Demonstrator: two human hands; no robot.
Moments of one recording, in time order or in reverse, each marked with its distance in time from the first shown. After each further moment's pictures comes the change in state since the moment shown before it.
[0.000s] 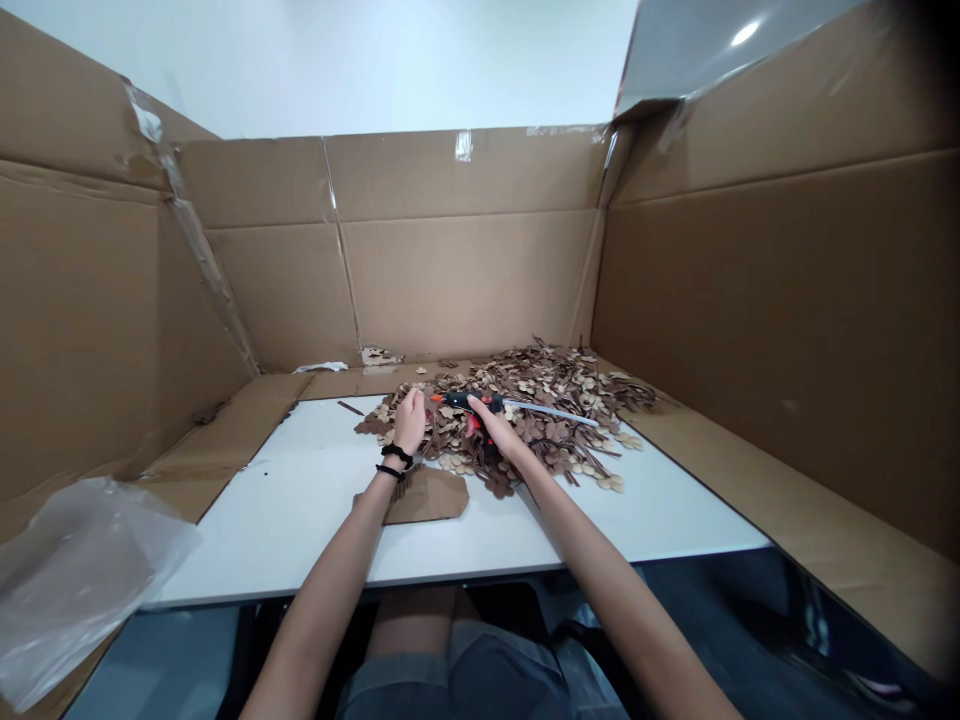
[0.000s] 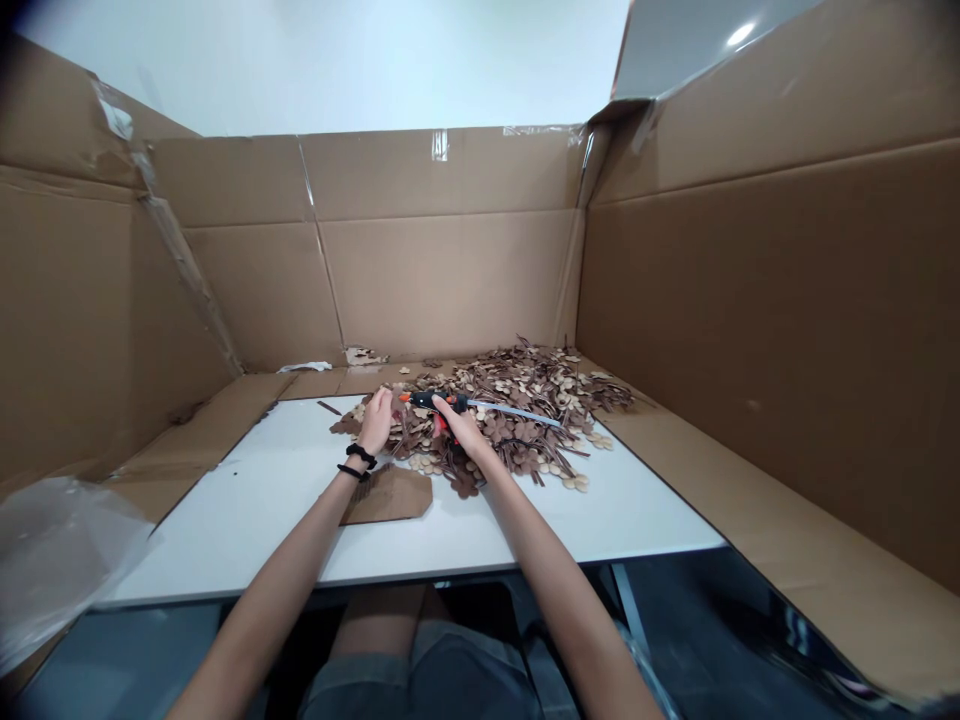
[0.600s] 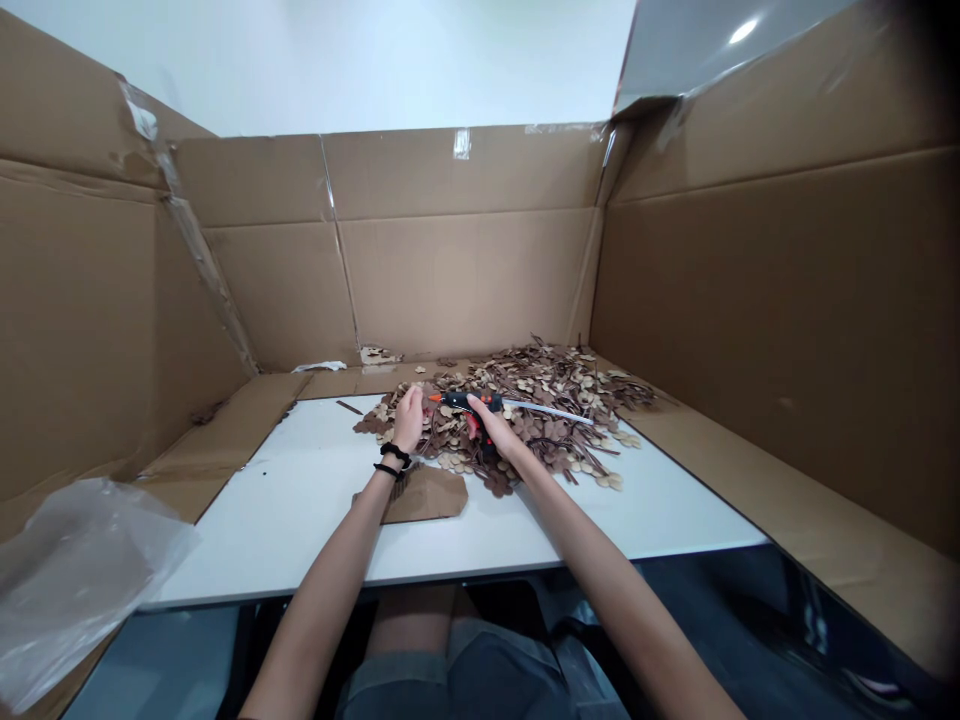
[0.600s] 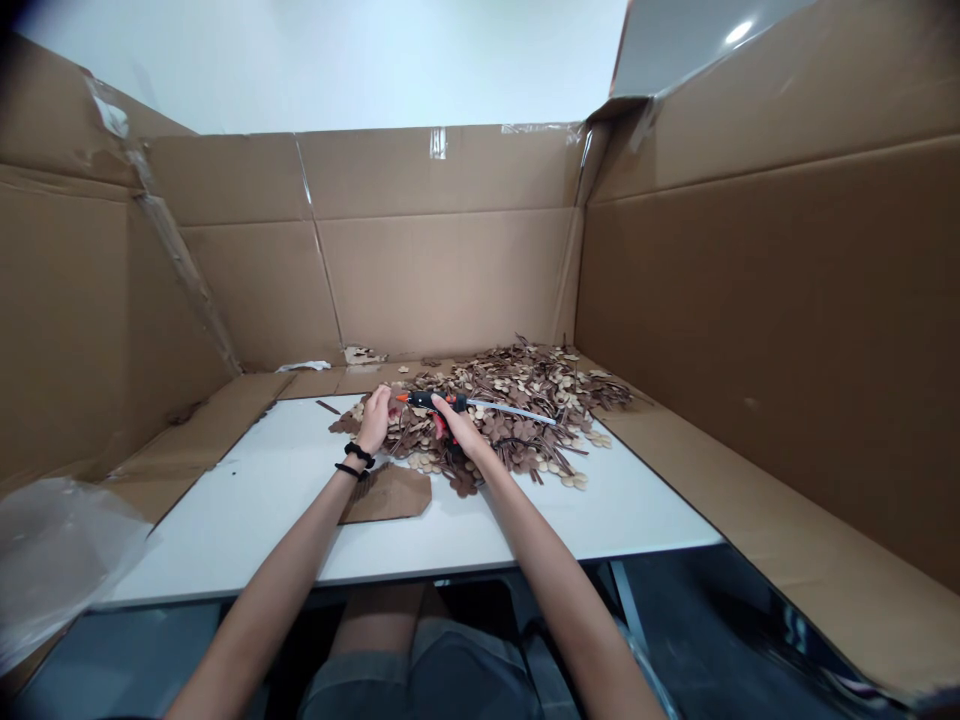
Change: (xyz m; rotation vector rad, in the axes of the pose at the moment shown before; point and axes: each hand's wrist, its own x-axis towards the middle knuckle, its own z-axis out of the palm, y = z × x) left_hand 0.001 -0.003 0.001 -0.229 -0.068 0.000; right_hand 0.008 0.014 0.001 0.031 -0.059 -0.030
